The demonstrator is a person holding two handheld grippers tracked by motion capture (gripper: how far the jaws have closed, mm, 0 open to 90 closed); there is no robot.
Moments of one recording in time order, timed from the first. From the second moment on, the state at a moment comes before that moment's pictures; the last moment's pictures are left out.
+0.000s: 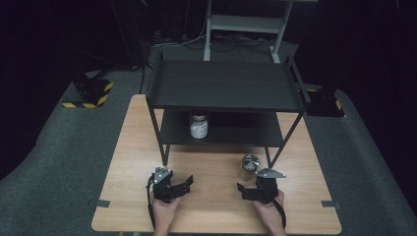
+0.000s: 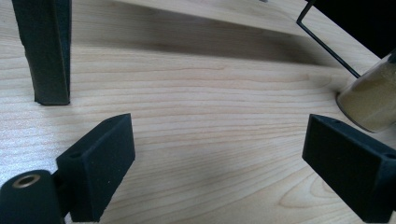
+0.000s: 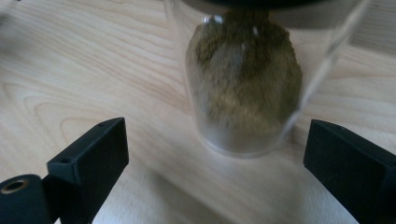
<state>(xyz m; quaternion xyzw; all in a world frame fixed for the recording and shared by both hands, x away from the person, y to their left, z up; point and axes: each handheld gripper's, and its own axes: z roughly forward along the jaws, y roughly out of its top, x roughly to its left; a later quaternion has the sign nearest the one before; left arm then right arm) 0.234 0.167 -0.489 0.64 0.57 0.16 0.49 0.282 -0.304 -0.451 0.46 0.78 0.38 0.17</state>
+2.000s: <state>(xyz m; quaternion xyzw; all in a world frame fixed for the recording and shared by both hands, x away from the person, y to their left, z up) 0.234 0.167 -0.490 0.64 0.56 0.16 0.49 0.306 -0.273 -0.459 0.47 0.76 0.39 0.22</state>
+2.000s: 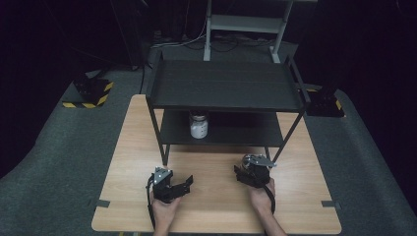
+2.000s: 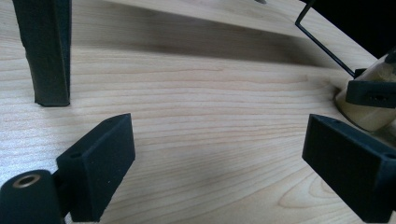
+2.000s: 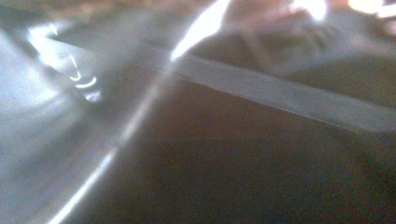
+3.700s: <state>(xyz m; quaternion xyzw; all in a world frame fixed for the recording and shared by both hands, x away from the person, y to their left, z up) 0.230 0.170 -0.494 0.63 0.56 0.17 0.51 0.296 -0.289 -0.441 0.42 0.78 0.40 0.21</state>
